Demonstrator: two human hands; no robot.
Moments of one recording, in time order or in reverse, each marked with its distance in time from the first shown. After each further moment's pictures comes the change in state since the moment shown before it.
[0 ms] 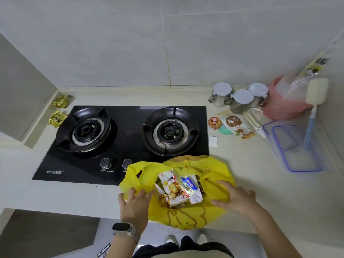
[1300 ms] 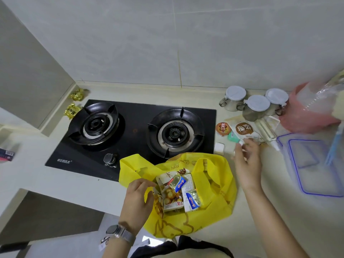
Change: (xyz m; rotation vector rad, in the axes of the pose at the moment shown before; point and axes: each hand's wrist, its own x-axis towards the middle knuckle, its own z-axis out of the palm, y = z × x) left_hand 0.004 0.029 -0.033 -0.624 0.294 -0.038; right_hand 0.047 -0.025 -0.087 1.267 0.768 -0.273
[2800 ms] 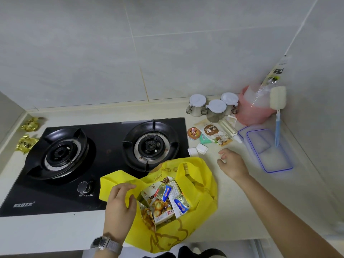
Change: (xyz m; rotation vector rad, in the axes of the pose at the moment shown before) left_hand 0.032 -0.009 -0.013 -0.147 0.081 0.081; right_hand 0.030 0.048 -0.049 -0.881 -0.170 0.014
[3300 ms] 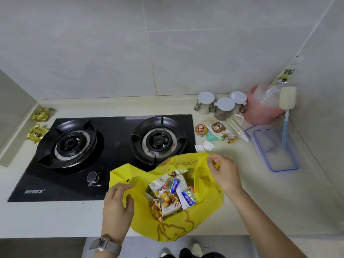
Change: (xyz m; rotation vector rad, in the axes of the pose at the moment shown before) left_hand -0.021 -0.028 -0.017 -0.017 0.041 -0.082; right_hand -0.075 -0.071 0.010 0.170 0.180 -0.163
